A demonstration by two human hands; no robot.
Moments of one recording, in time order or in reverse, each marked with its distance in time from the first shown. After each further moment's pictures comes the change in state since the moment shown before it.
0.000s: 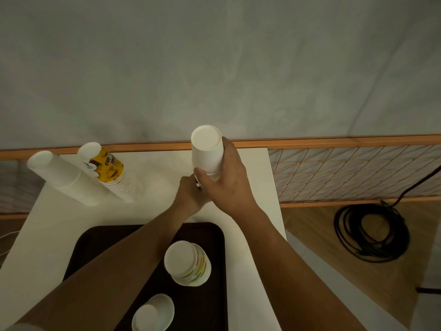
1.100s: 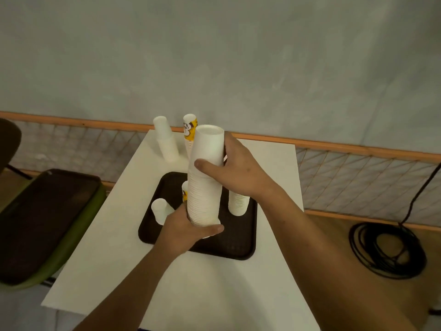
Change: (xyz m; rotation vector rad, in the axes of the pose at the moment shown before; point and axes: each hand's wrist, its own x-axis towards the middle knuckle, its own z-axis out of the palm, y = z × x) left_hand -0.404 -0.003 -0.074 -0.170 0.241 -0.209; right_hand -0.191 -0.221 -0.021 0.003 -0.410 -0.179
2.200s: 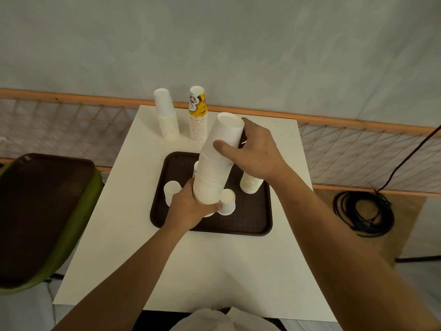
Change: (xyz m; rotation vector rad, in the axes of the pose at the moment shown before) left_hand 0.050 -0.062 -0.045 0.121 -0.026 0.103; right_hand 0.019 0.006 0.069 -0.178 0.182 0.124
